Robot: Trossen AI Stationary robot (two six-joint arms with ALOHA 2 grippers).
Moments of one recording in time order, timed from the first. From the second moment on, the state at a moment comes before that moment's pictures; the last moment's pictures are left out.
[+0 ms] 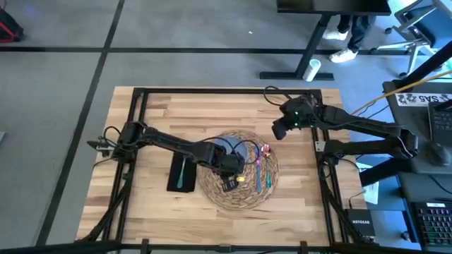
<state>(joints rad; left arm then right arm) -0.20 2.04 1.68 -0.79 -0.11 -0.49 -0.38 0.96 0.74 -0.63 0.02 0.47</state>
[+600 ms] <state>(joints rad) -0.20 2.06 1.68 -0.69 -0.11 -0.57 -0.38 0.96 0.74 -0.63 -0.01 0.46</state>
